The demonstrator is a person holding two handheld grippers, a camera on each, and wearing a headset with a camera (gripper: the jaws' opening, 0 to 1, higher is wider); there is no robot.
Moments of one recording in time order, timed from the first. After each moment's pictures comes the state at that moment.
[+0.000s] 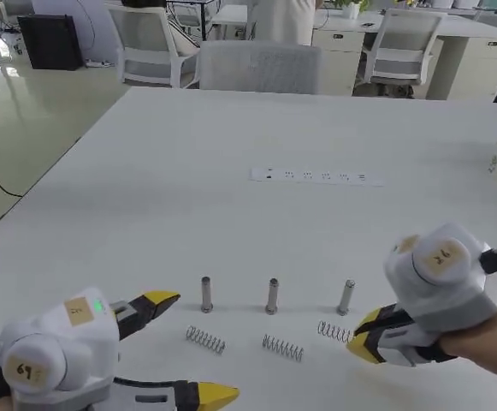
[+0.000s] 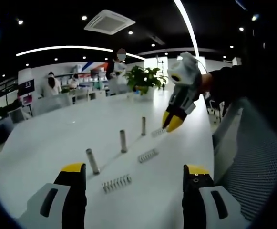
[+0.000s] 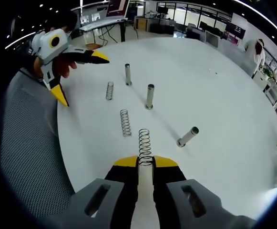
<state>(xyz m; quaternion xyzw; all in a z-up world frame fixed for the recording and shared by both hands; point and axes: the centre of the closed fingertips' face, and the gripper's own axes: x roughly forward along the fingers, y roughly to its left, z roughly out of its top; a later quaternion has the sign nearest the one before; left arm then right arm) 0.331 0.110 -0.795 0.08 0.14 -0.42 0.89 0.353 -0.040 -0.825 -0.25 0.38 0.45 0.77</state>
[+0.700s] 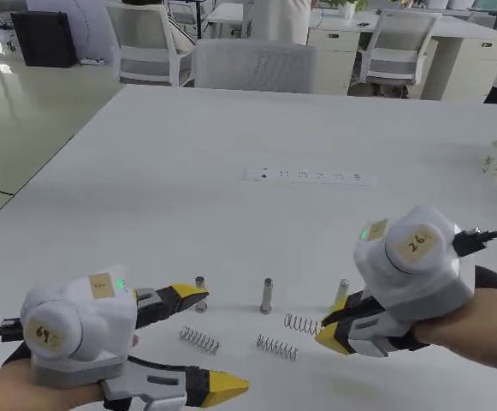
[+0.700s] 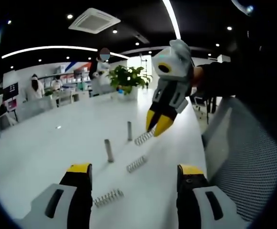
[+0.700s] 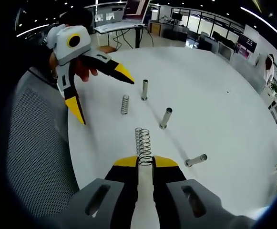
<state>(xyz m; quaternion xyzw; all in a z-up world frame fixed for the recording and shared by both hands) 0.335 0.080 -0.787 0.10 0.14 -0.49 0.85 0.346 -0.007 -0.804 -0.27 0.35 0.49 0.75</state>
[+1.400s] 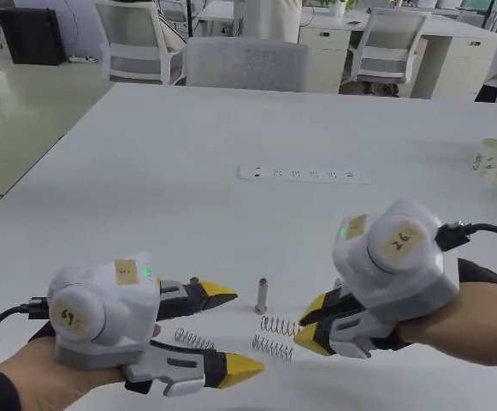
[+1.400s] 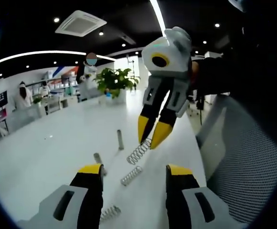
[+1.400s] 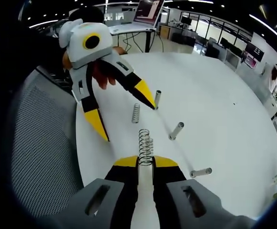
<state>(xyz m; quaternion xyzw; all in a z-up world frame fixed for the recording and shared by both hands) 0.337 0.054 -0.780 0.12 0.12 -0.53 0.83 0.333 0.017 -0.792 -0.29 0.33 0.52 0.73</state>
